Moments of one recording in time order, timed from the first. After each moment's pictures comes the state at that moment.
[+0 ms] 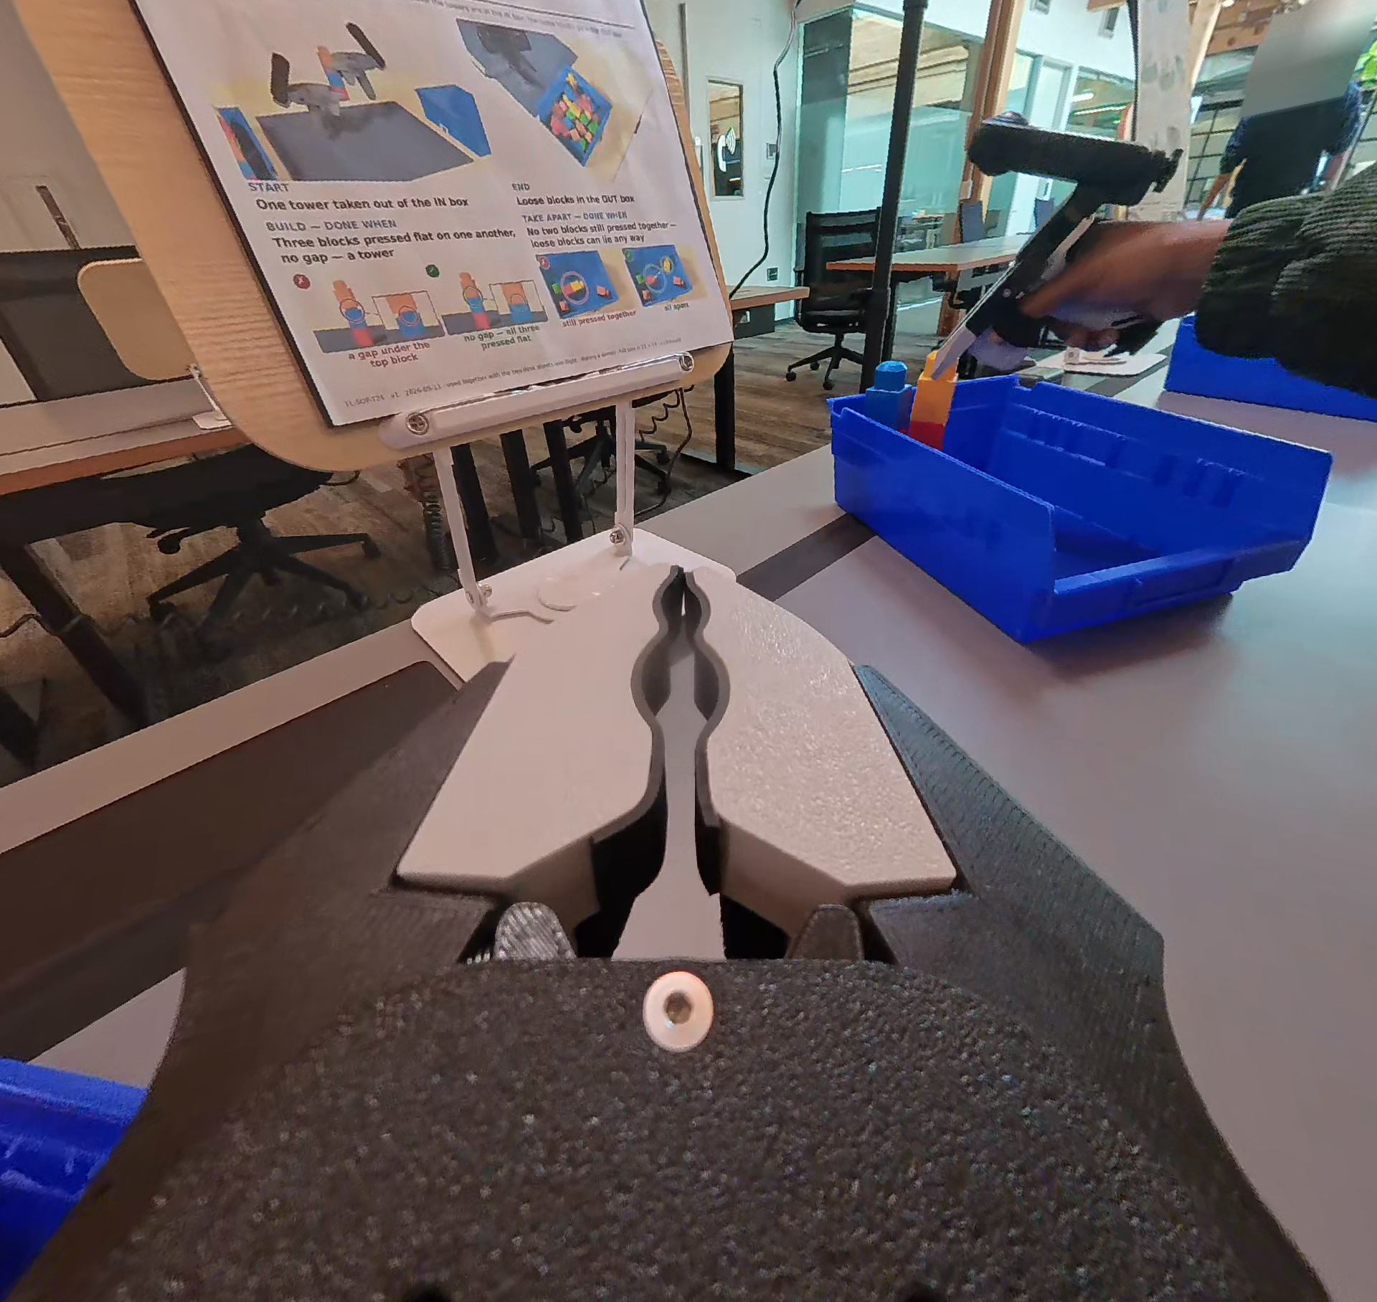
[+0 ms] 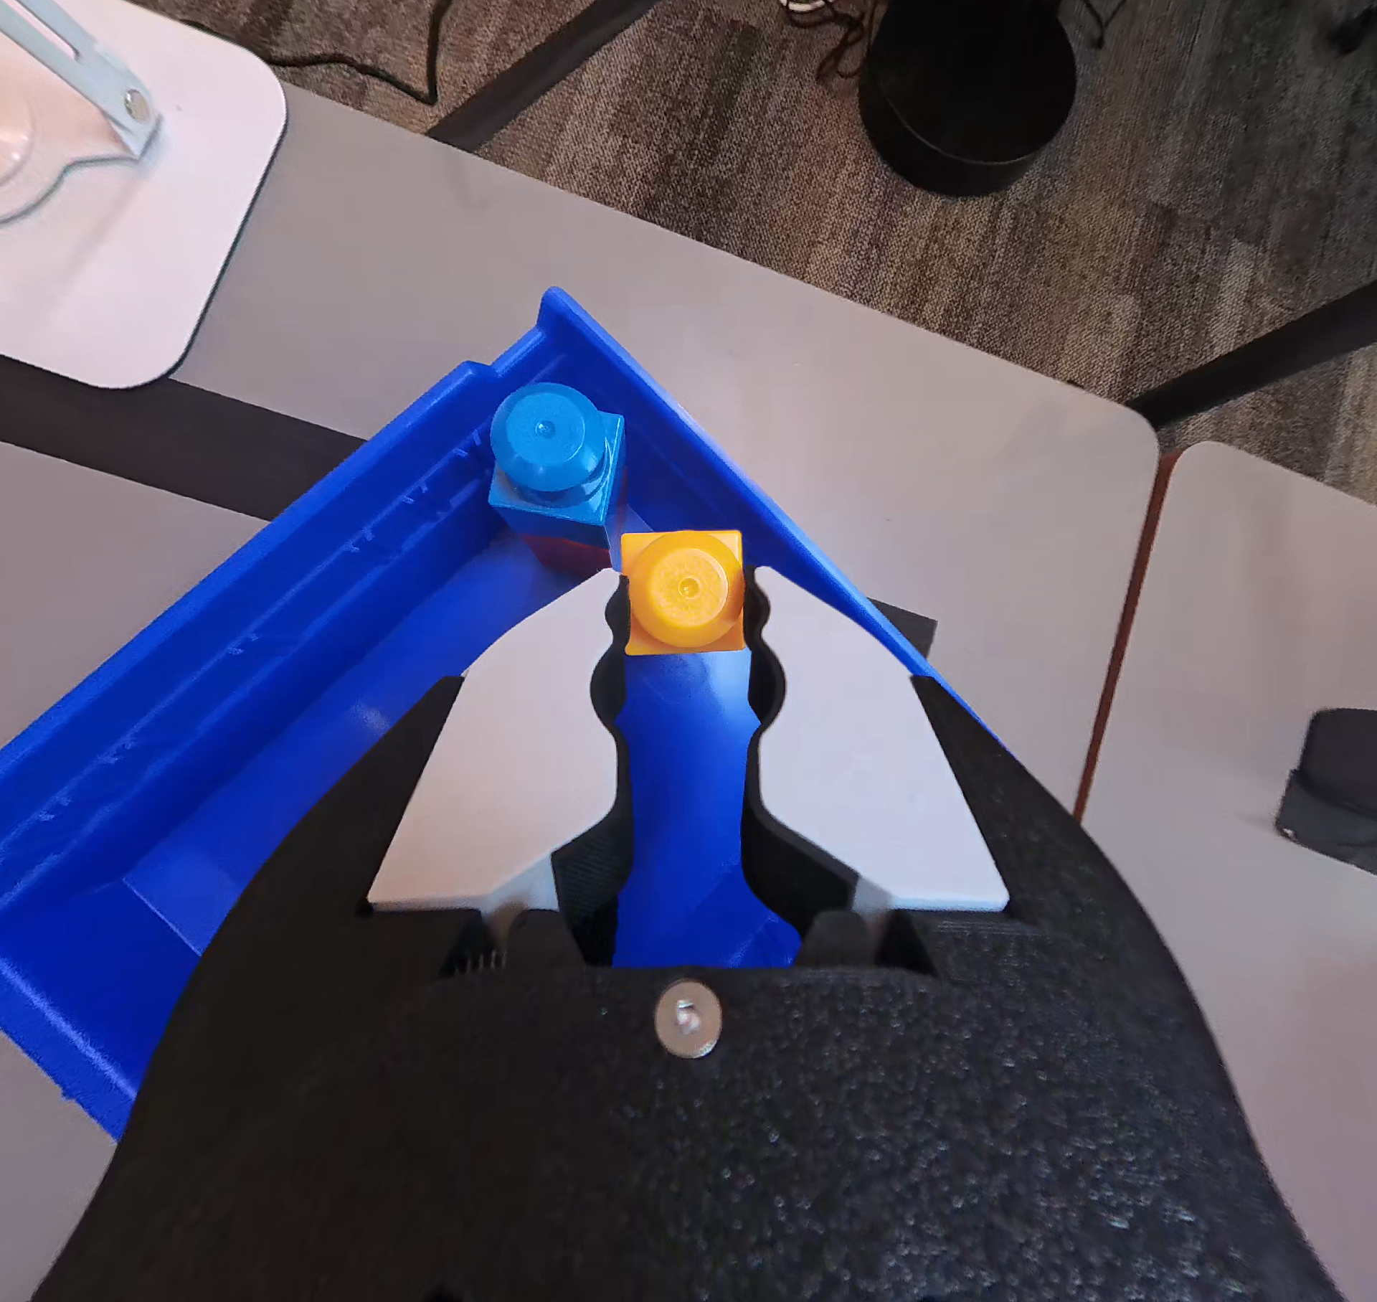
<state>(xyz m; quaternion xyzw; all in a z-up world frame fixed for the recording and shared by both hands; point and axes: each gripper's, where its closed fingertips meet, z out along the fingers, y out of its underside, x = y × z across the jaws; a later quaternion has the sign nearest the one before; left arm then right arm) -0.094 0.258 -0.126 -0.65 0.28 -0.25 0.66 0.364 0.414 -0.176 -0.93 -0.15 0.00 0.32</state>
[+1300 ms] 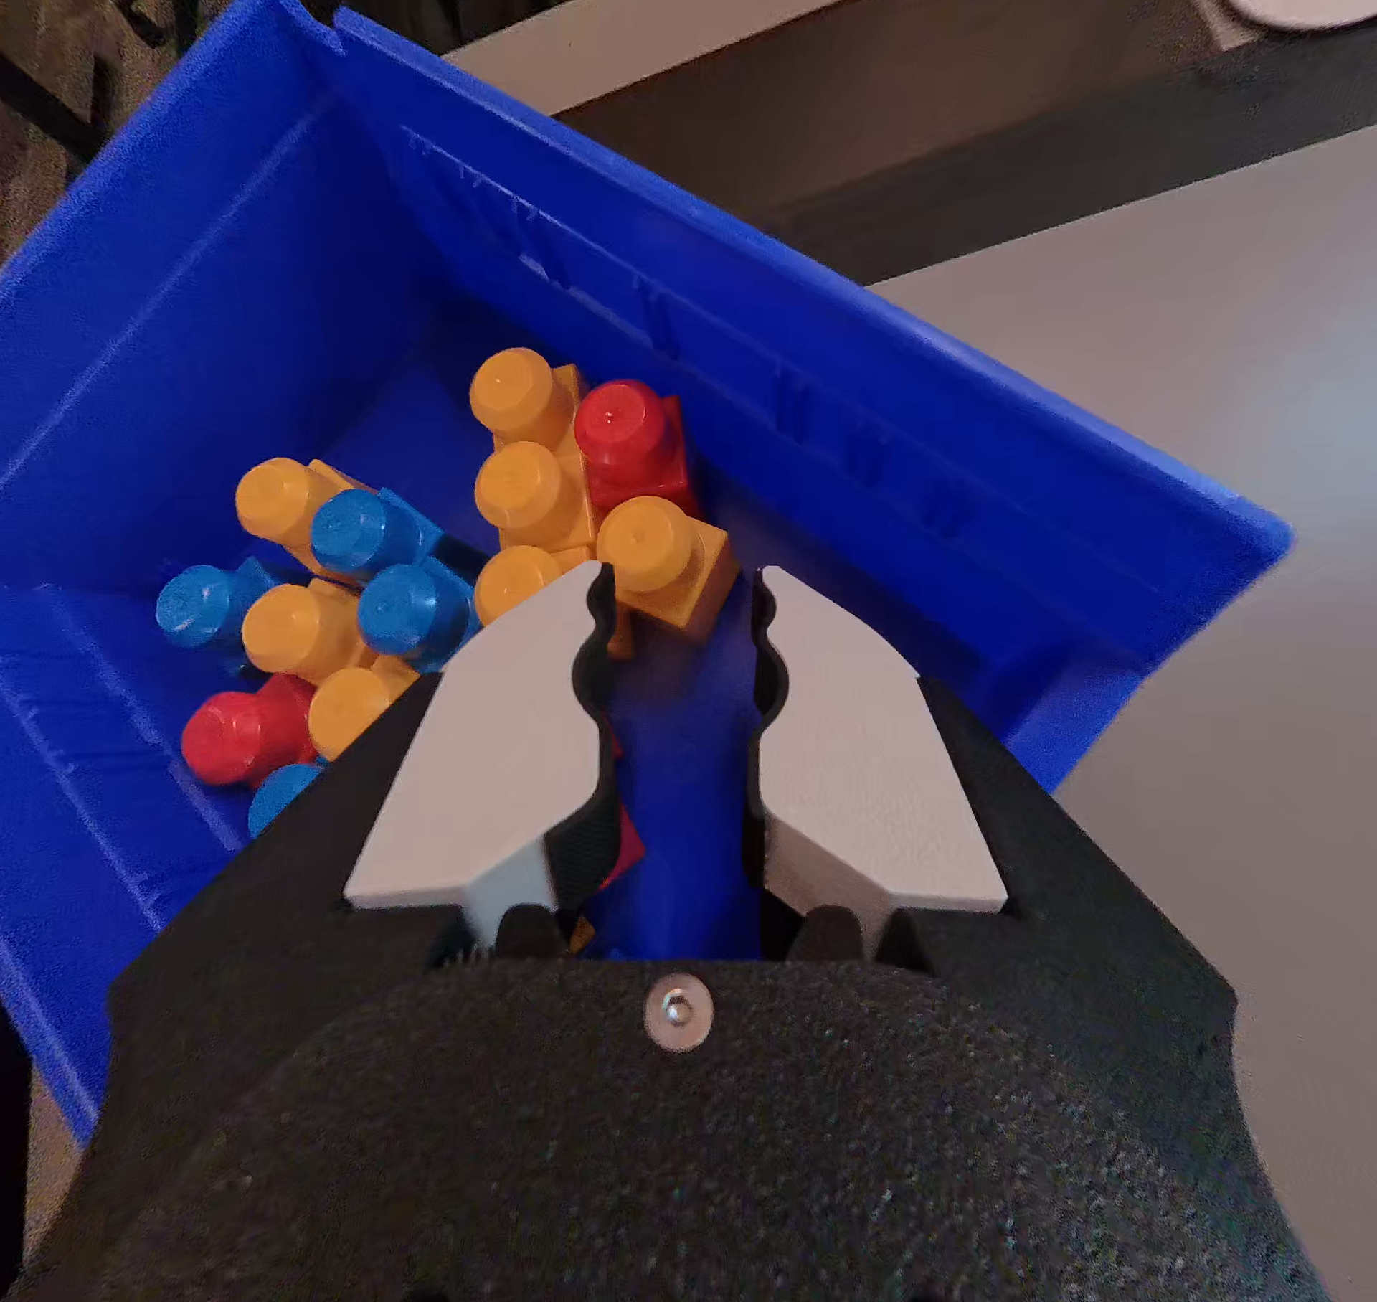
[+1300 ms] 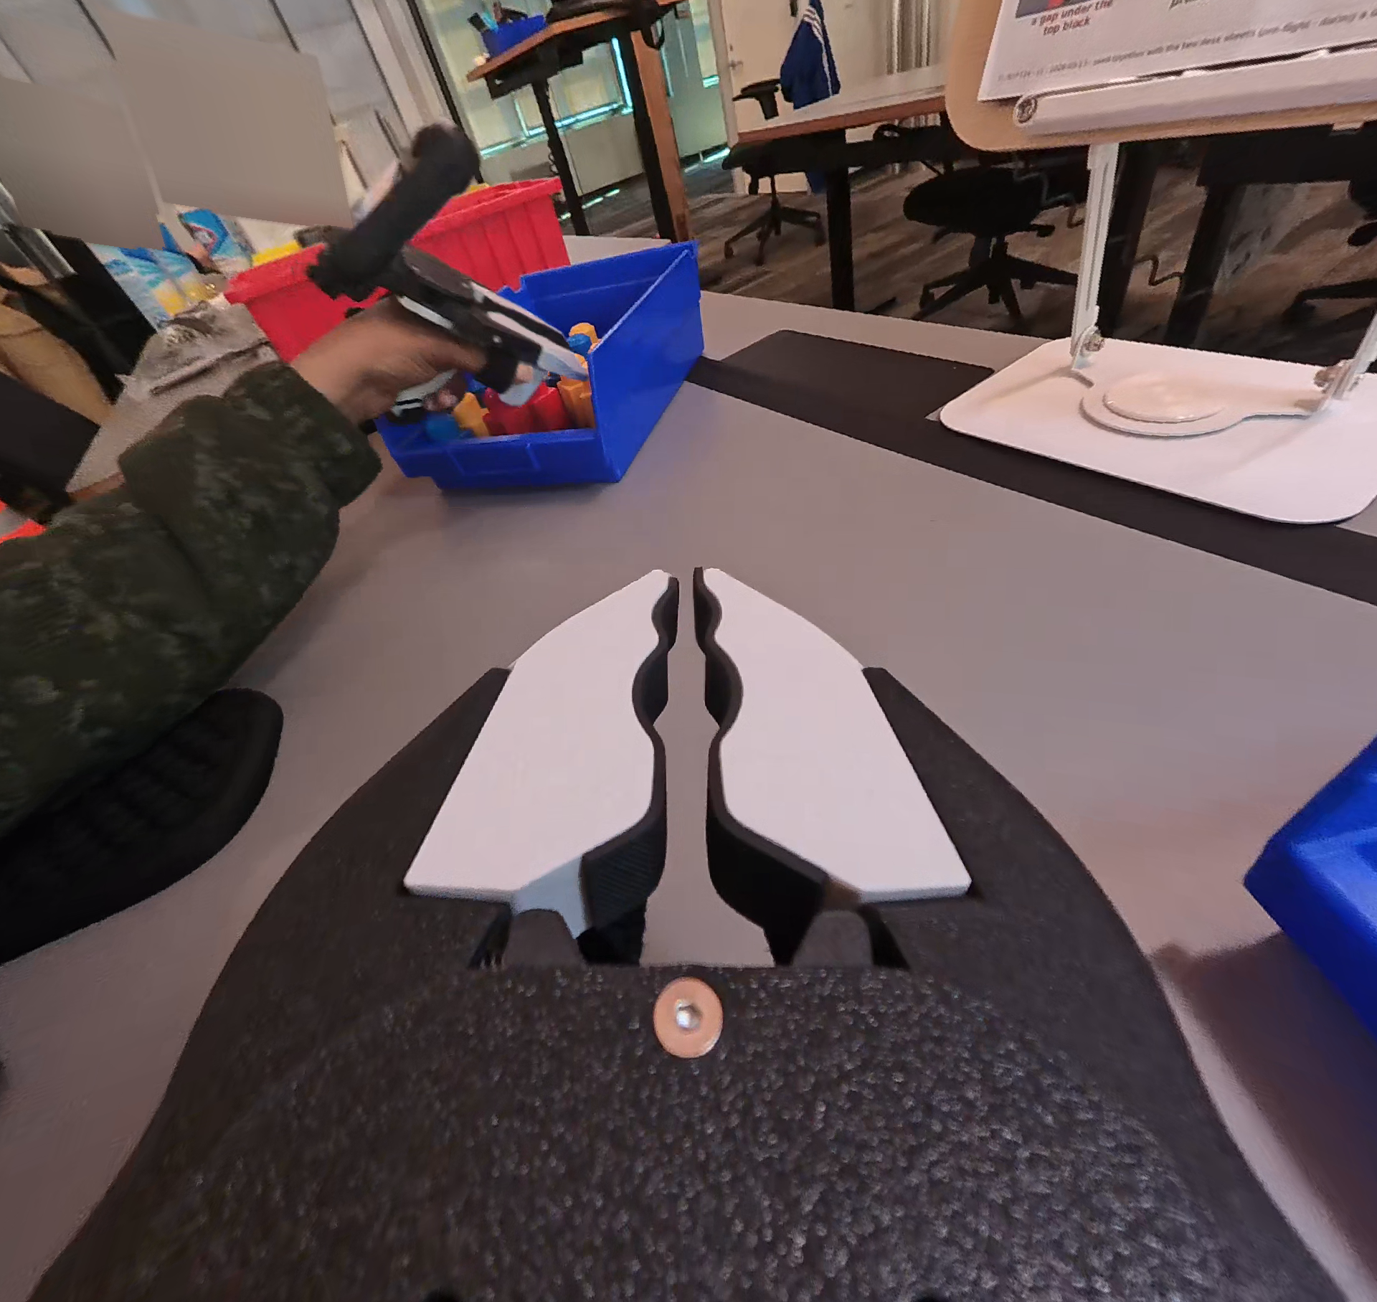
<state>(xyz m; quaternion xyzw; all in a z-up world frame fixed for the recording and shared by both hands) -0.322 0.295 -0.237 -0.91 0.14 0.05 0.38 0.050 0.150 -0.165 -0.71 -0.28 0.37 0.53</state>
